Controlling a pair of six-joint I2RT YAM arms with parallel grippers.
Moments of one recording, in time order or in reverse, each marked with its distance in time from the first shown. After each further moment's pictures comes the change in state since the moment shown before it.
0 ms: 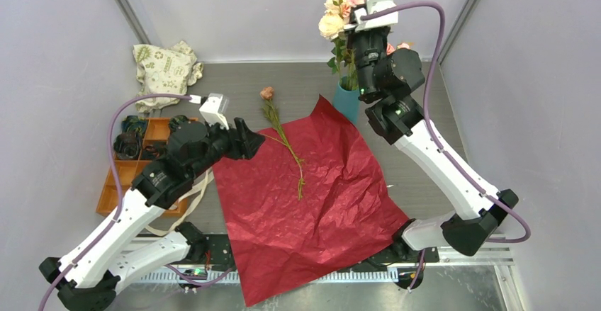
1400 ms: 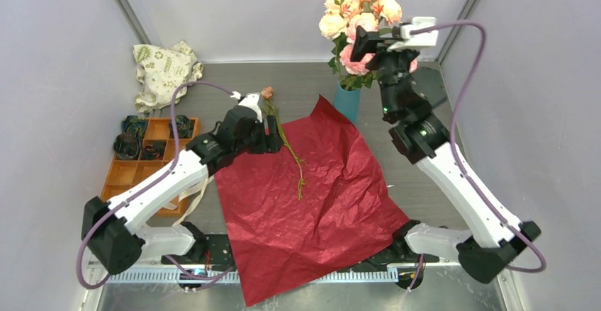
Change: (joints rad) left arm 0.010 0.370 0.011 0.016 -0.033 -0.103; right arm -0.111 -0.179 -0.209 -0.162 0.024 0.382
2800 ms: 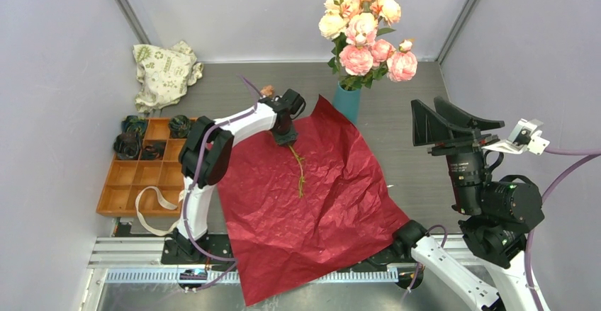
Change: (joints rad) left arm 0.059 0.934 0.600 -0.282 -0.042 -0.402; right arm -0.001 -0.733 -0.317 -0.269 -0.192 0.460
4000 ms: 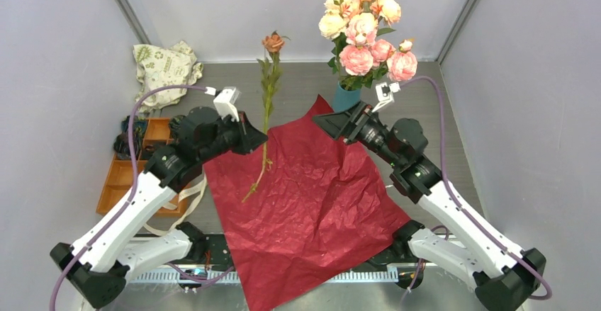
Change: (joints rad) left arm 0.003 -1.134 -0.524 0.214 0.224 0.430; right arm 0.002 0.389 -0.251 0.219 -0.536 0.526
